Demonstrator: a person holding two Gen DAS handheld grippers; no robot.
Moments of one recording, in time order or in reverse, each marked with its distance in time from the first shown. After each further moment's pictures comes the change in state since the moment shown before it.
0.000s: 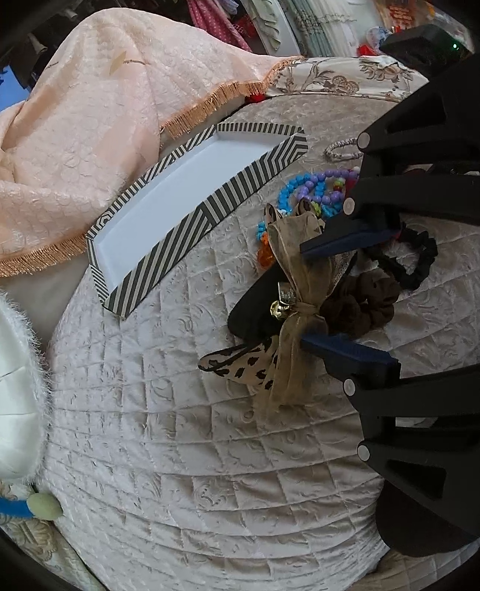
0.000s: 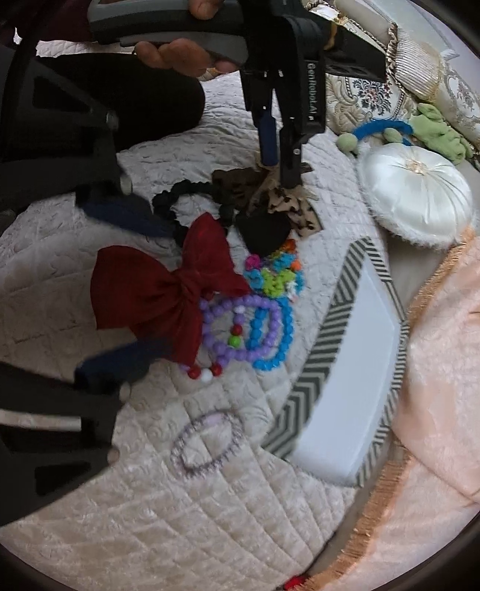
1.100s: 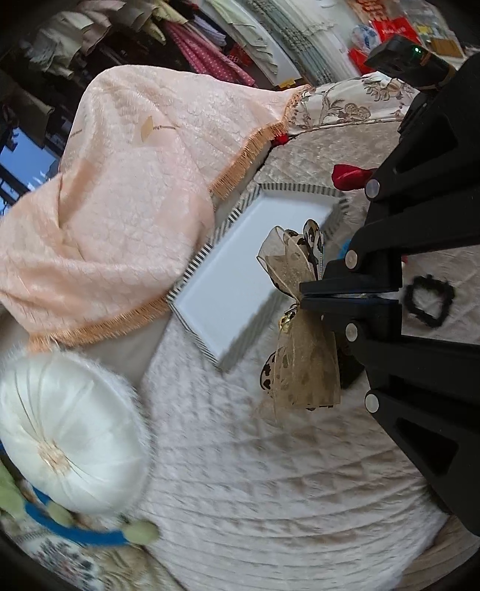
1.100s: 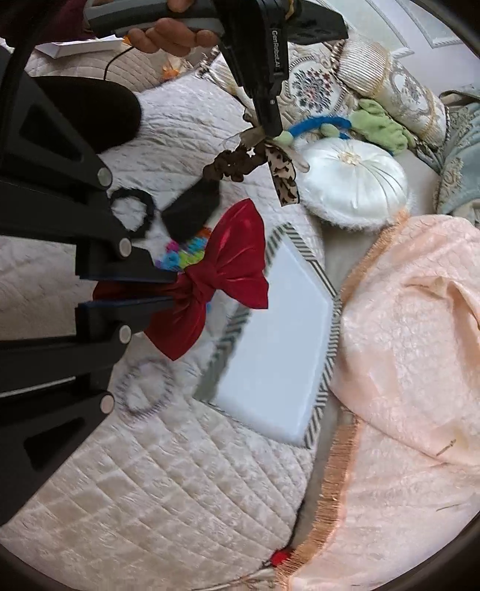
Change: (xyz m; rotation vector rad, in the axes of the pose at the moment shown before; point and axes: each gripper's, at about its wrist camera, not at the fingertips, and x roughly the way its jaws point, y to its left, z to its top) left arm -0.080 -0.049 0.042 0.145 -0.215 -0.105; right arm -0.062 -0.025 0.038 0.062 -0.216 -0.034
